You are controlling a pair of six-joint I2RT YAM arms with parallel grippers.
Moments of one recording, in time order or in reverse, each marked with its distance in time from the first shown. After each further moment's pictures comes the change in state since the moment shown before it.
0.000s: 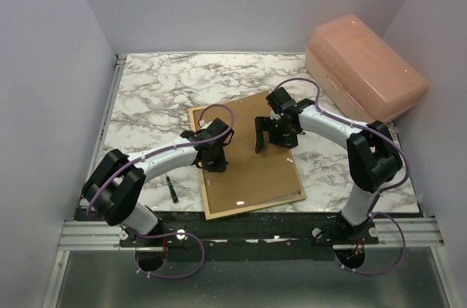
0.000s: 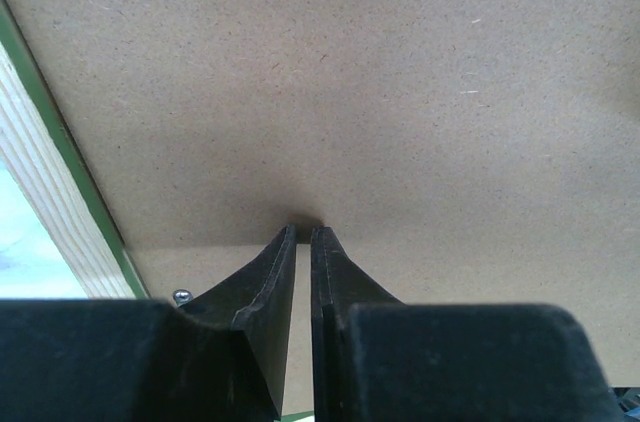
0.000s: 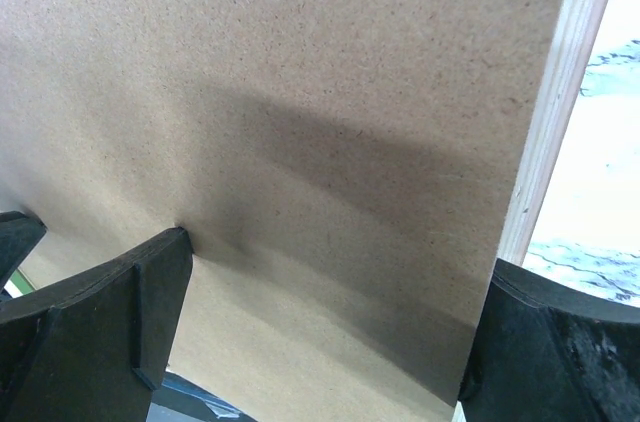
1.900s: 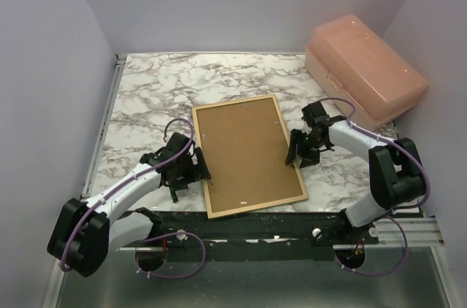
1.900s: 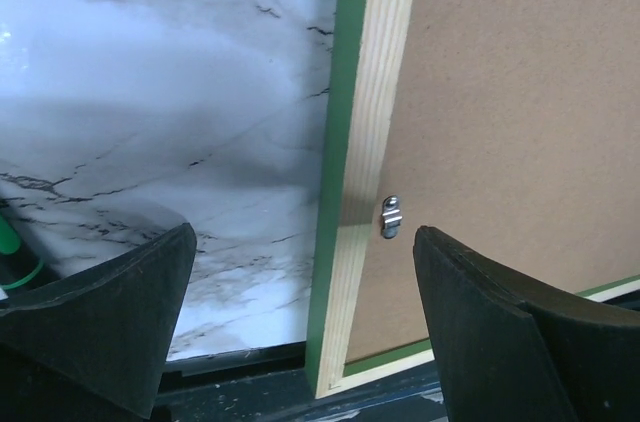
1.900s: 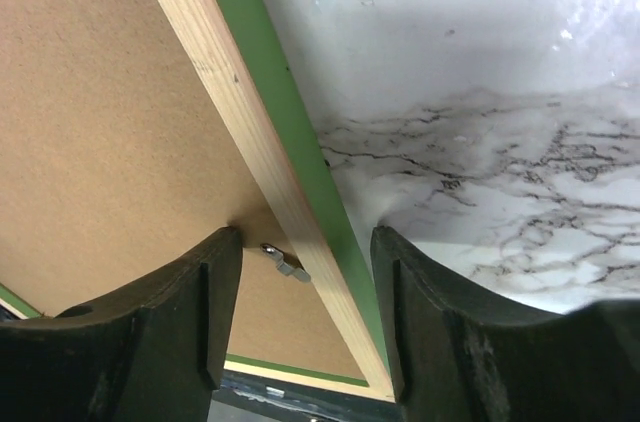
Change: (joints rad) left arm 0.241 -0.438 -0.343 -0.023 0.142 0.049; right arm -0.234 -0.208 -0.343 0.064 -0.101 0.012
